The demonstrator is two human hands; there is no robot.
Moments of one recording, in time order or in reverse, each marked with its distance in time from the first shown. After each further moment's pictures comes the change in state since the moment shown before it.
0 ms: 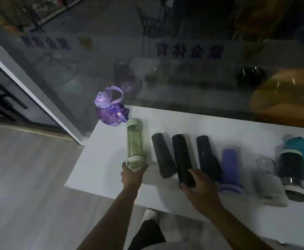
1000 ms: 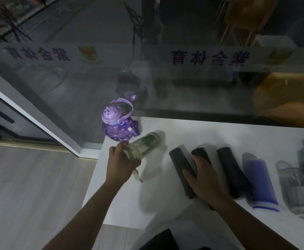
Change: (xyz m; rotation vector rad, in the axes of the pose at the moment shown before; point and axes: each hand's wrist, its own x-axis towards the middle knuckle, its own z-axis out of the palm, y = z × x) left_hand 0.080 0.128 -0.119 0.364 -0.047 0.621; right_hand 0.108 -0.106 0.025 0.032 0.033 0.132
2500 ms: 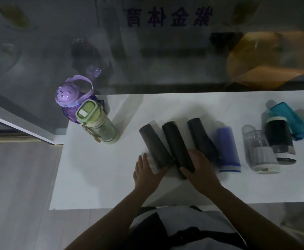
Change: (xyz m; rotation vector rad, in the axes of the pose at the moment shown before) left_hand -0.101 -0.005 0.183 0.185 -0.440 -0.121; right_hand -0.049 0.115 -0.006 0.026 -0.099 0.161
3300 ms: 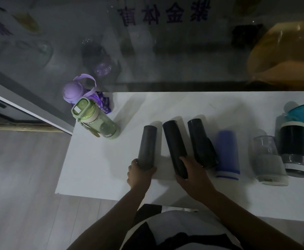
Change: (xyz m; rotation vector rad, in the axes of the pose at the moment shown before) left_hand -0.007 0.021 0.019 -0.254 0.233 -0.379; right_hand 0.007 0.039 0.001 0.063 -0.209 -0.106
